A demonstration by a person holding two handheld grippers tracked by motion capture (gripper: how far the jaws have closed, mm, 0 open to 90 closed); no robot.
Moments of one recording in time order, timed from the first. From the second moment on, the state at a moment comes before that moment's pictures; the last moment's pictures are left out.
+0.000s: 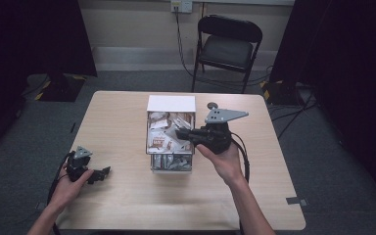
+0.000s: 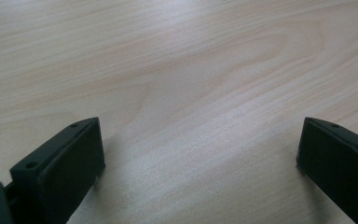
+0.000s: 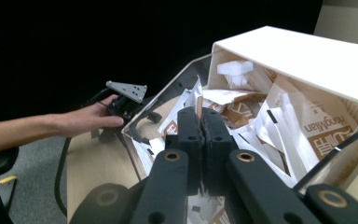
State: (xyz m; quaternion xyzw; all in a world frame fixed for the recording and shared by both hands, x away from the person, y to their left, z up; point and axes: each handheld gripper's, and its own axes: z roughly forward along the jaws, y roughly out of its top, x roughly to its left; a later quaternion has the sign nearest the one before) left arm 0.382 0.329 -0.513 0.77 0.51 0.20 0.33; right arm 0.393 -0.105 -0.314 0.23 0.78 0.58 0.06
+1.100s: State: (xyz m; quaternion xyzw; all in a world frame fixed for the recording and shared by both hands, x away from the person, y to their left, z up) left arm 0.382 0.329 -0.513 0.77 0.51 0.20 0.33; right arm 0.384 -0.123 -0.295 0.23 0.76 0.60 0.08
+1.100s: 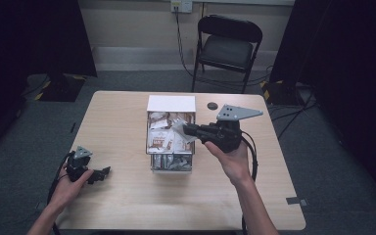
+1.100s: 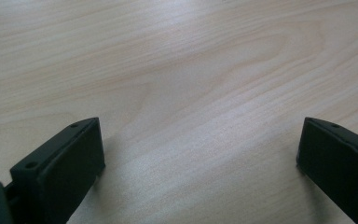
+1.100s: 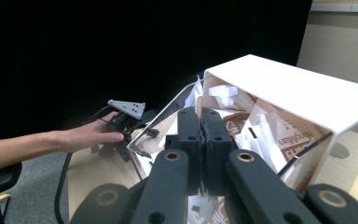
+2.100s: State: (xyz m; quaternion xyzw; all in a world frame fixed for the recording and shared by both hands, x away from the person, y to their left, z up) left arm 0.382 0.329 -0.513 0.77 0.51 0.20 0.33; right arm 0.380 -0.148 -0.288 0.25 0.75 0.61 0.10
